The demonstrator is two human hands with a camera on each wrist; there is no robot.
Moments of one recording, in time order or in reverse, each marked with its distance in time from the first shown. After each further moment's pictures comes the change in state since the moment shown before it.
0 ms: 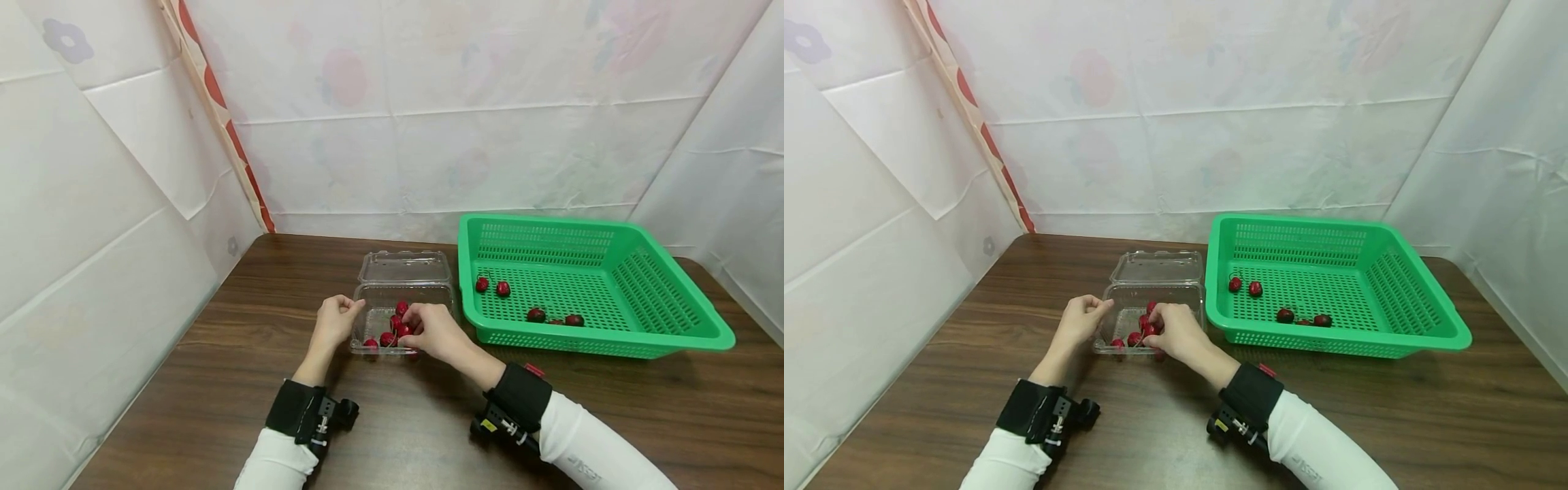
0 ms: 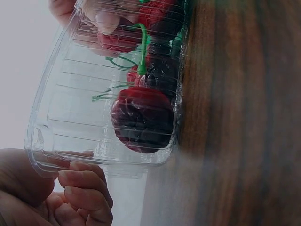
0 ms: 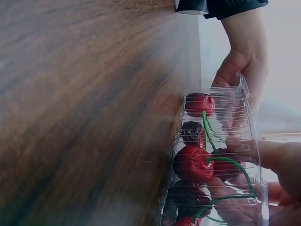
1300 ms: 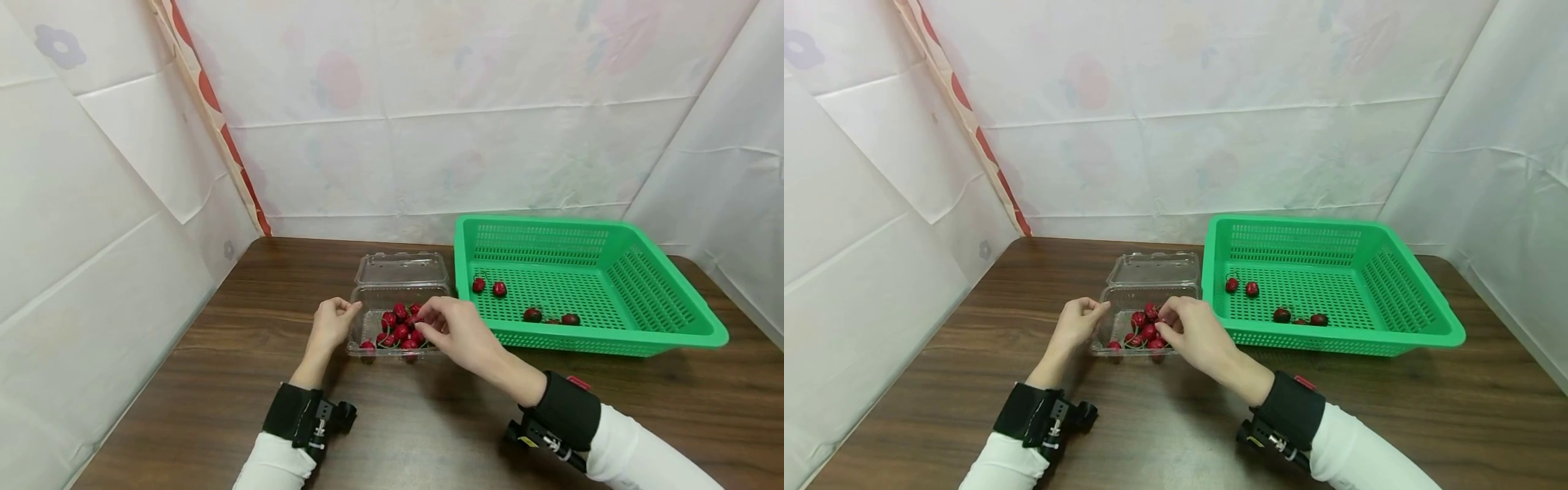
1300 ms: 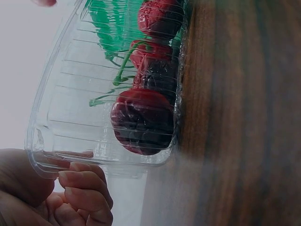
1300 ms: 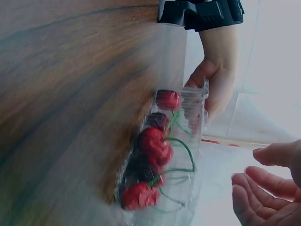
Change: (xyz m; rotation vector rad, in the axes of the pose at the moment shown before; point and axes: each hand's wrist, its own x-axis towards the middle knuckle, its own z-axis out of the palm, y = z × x) left_hand 0.001 0.000 0.001 0.004 0.004 -0.006; right_hand -0.033 -0.014 -0.037 -0.032 0.185 -0.167
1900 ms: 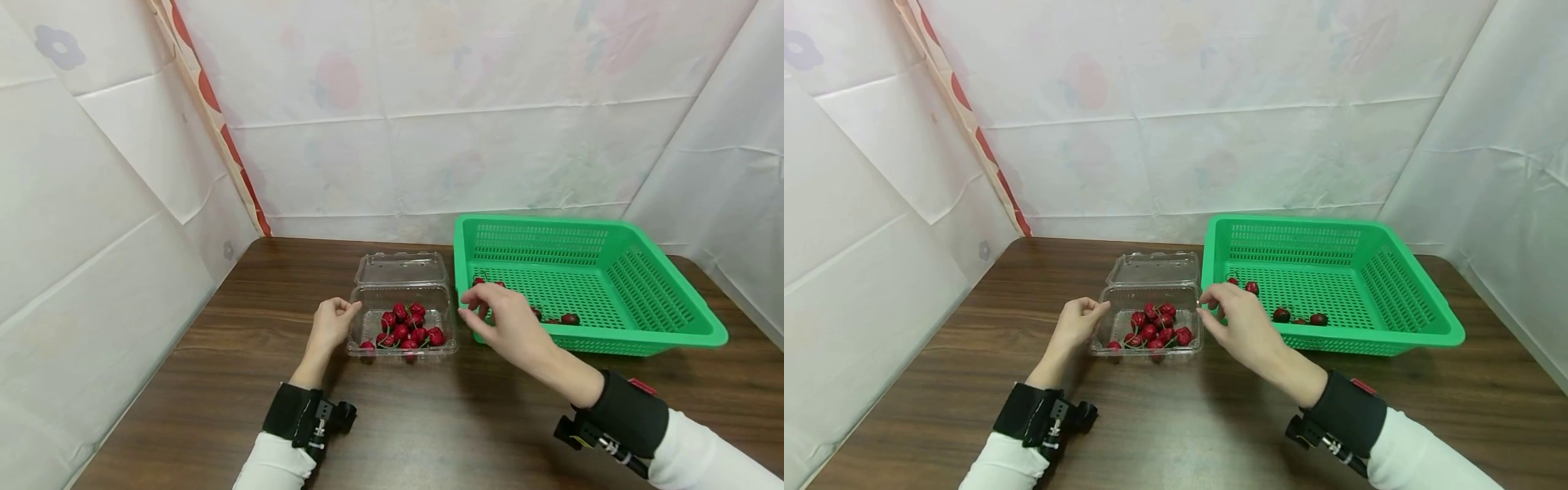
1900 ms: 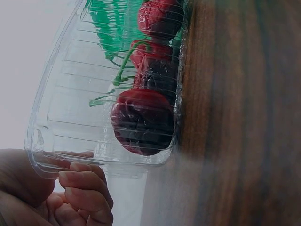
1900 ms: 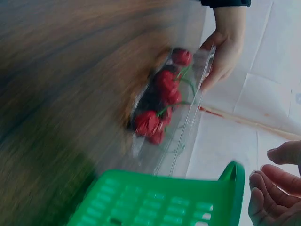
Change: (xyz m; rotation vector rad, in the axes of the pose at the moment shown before) left_hand 0.000 0.000 0.000 -0.010 -0.003 0.000; right_hand -0.019 0.021 -0.046 -0.185 0.144 -0.122
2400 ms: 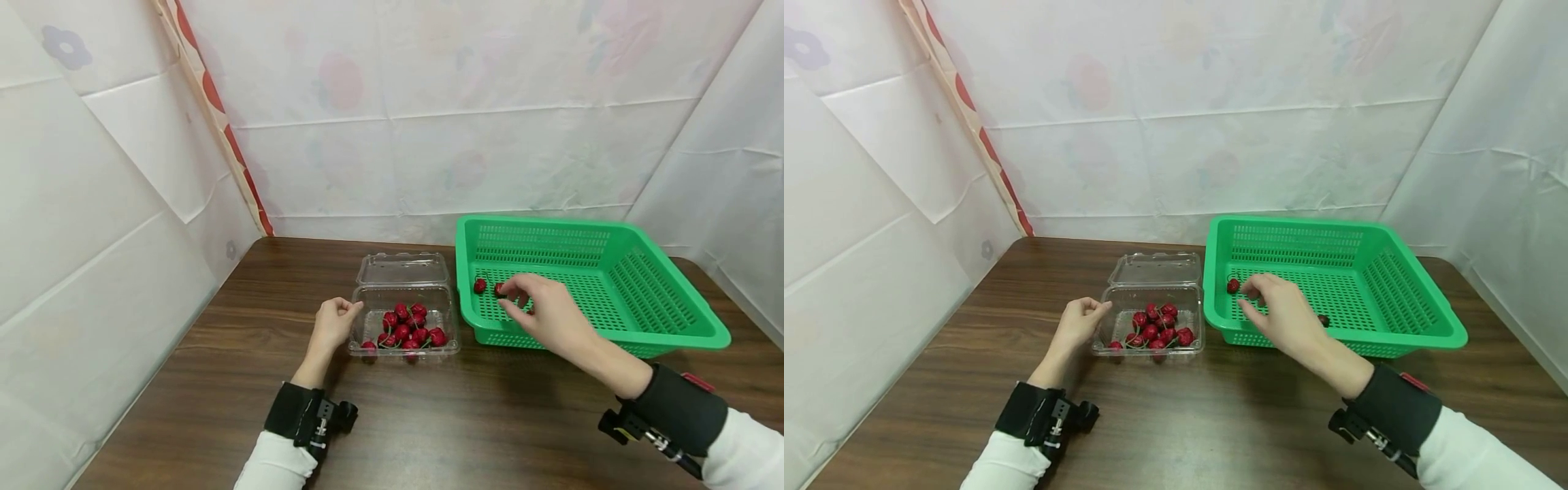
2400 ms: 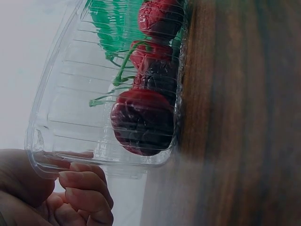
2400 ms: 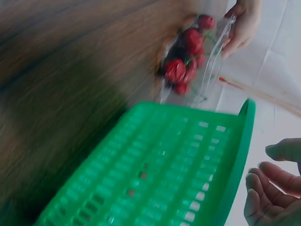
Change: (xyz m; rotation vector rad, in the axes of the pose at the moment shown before) left_hand 0.001 -0.001 0.000 0.004 0.004 0.003; right_hand -0.008 0.031 -0.035 -0.113 -0.029 0.031
